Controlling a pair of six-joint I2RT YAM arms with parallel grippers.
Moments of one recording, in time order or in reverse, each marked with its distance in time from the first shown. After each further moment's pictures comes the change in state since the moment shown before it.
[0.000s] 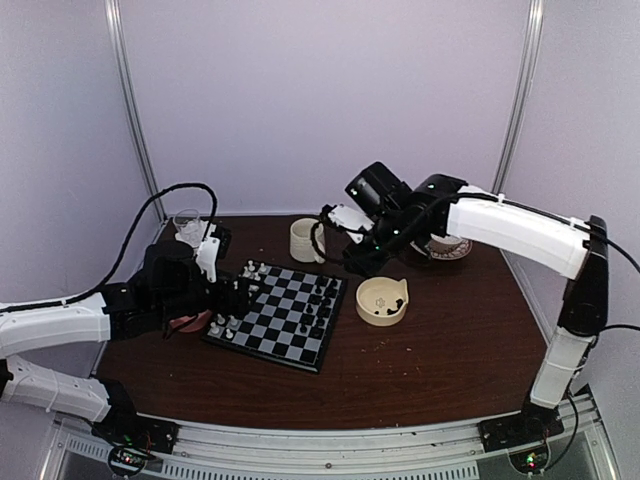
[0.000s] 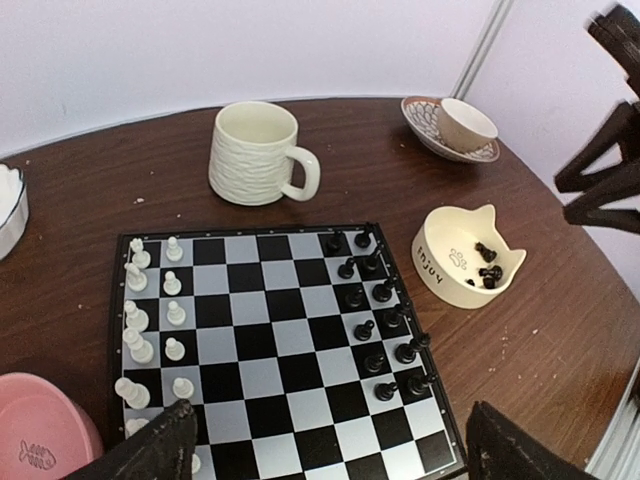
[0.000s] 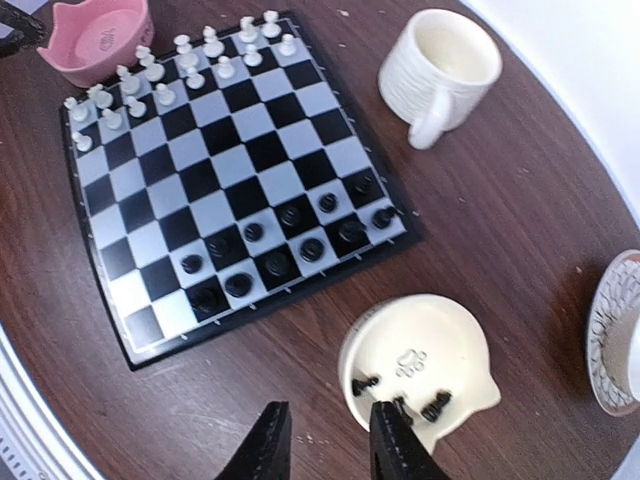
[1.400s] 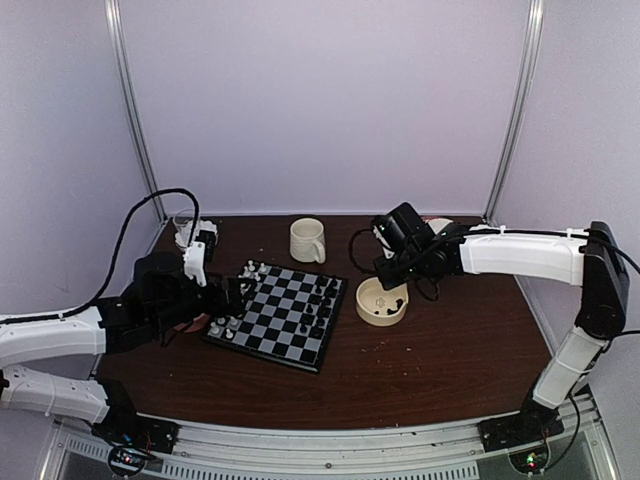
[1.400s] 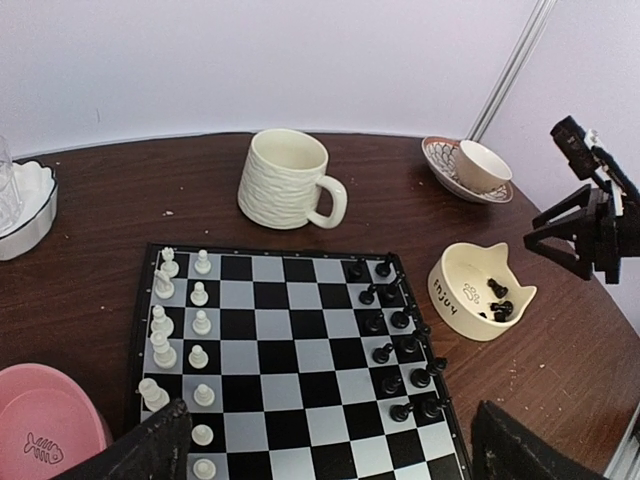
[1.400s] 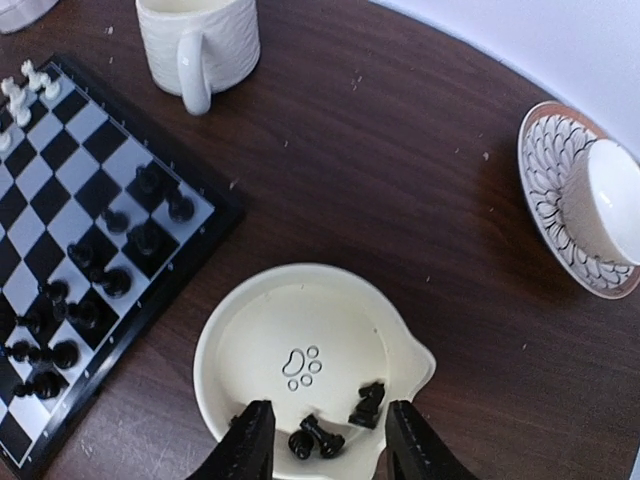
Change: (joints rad) left arm 0.007 -0.074 -0.113 0.126 -0.090 -0.048; right arm -0.103 -0.177 -0.556 0.484 0.315 0.291
